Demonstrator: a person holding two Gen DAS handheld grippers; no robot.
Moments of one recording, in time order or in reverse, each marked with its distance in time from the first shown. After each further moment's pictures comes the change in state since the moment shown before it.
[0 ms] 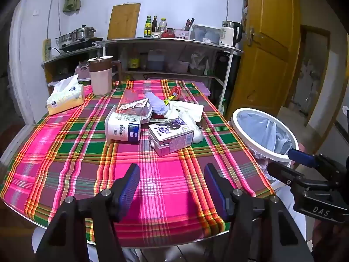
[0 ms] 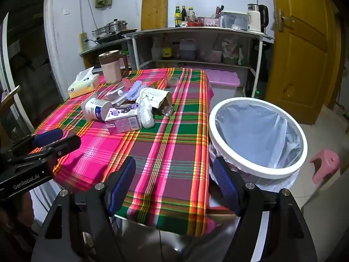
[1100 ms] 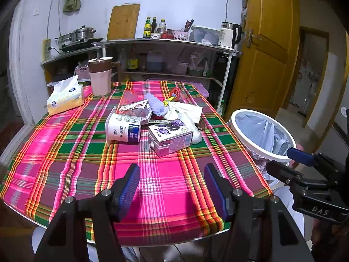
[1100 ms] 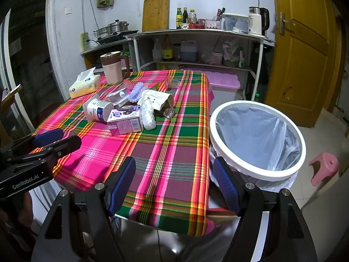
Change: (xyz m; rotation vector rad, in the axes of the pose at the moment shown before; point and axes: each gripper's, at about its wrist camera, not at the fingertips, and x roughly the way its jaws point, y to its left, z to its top) left arm -0.004 0.002 0.002 -0.004 -0.012 -0.014; right arm -0.003 0.002 0.002 -0.005 -0.007 -0.003
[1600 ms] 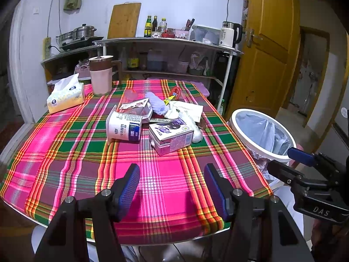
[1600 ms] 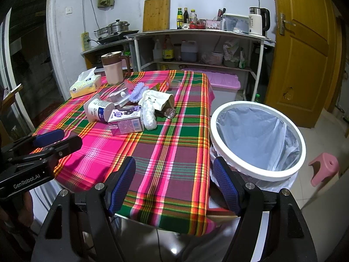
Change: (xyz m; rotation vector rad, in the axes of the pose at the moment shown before) left arm -0.002 0.003 -0.002 -0.003 0.002 0.001; right arm -0.001 0.000 0.002 -0.002 -0.002 -0.001
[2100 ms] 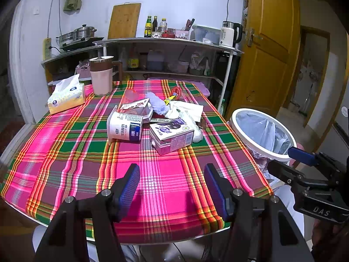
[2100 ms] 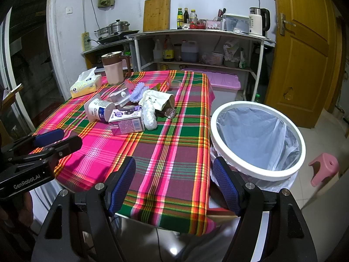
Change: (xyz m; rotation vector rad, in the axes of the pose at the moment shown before) left arm 0.000 0.000 0.001 0.000 0.001 -0.001; right arm 0.000 0.000 -0.001 -0.002 0.000 0.001
